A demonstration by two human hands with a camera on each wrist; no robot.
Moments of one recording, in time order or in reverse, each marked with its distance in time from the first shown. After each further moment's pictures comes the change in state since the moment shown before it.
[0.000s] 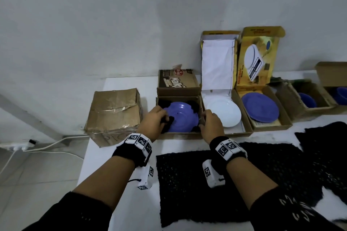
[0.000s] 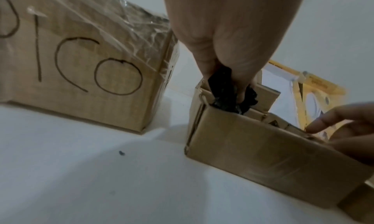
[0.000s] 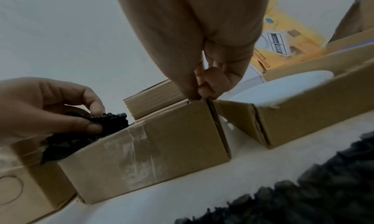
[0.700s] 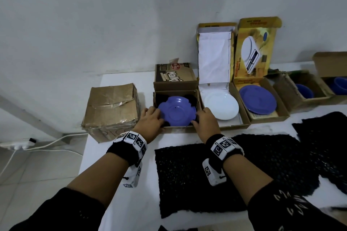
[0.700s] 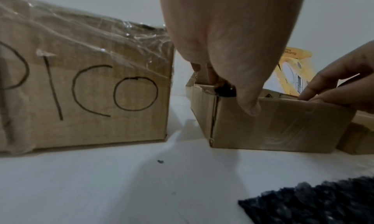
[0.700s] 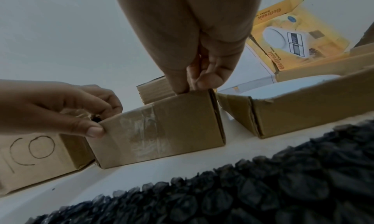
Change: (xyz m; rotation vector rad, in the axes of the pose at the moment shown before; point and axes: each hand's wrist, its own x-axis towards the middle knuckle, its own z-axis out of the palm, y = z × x) left_hand -0.014 -0.001 0.002 0.782 -0.345 0.210; right_hand -0.014 0.001 0.008 -0.053 0.002 -0.120
